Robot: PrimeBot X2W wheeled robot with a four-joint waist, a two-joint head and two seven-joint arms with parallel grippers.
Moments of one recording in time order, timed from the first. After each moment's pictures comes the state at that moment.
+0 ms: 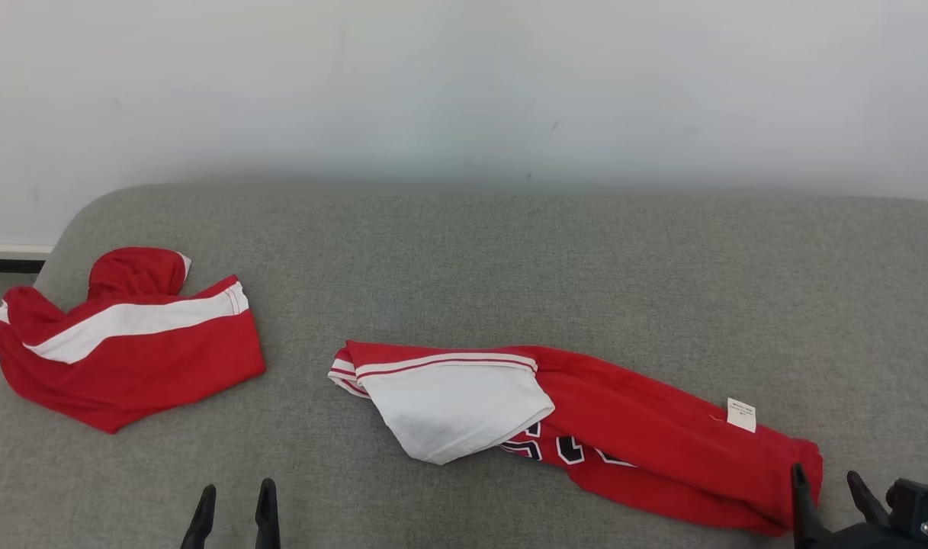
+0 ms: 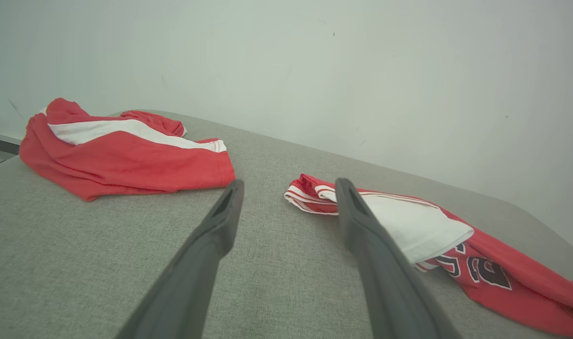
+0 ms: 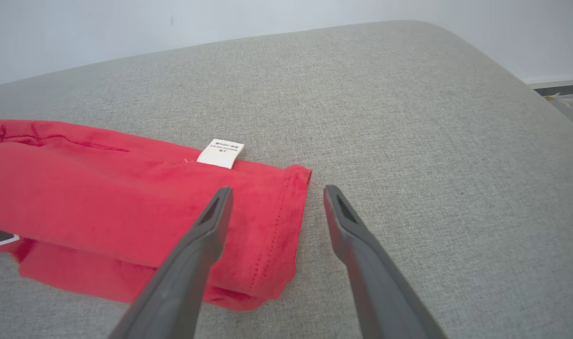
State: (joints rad) left arm 0.18 0.07 -0.05 0.00 -0.35 -0.13 -0.26; right arm 0.01 -0.06 -0.25 0.25 0.13 0.13 0.13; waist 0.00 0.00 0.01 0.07
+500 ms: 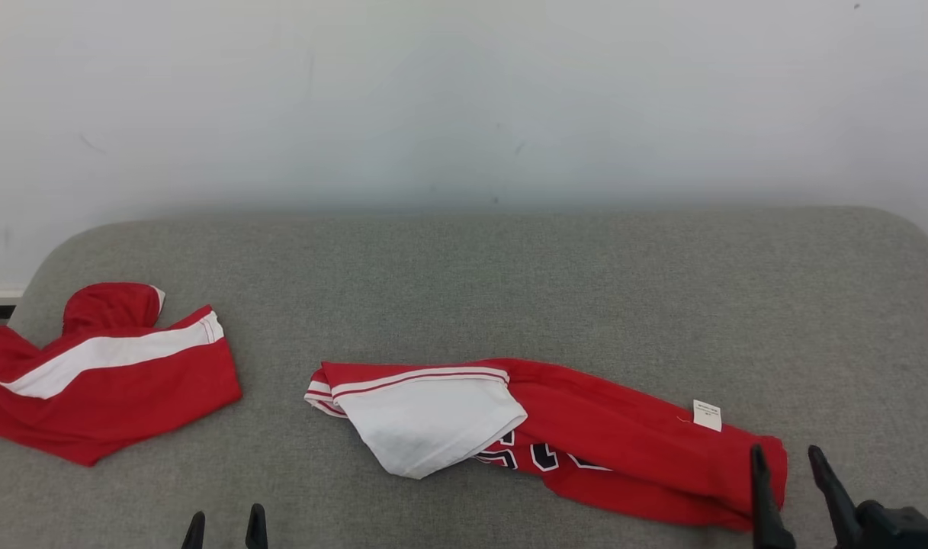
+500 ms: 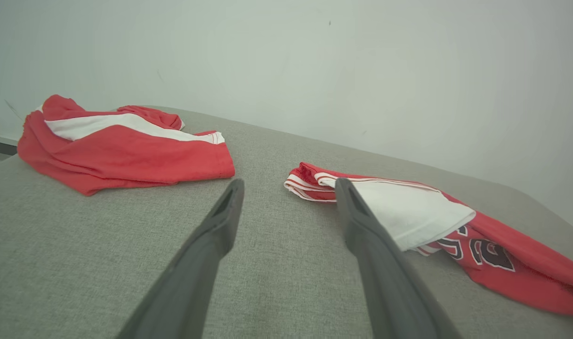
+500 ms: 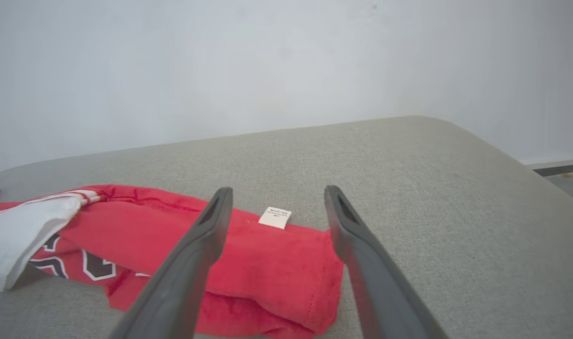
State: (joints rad) left arm 0.21 0.06 -0.02 0.04 -0.33 -0.13 -0.26; right arm 0.09 -0.05 -0.11 0.15 0.16 0.13 -0.13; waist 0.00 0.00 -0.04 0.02
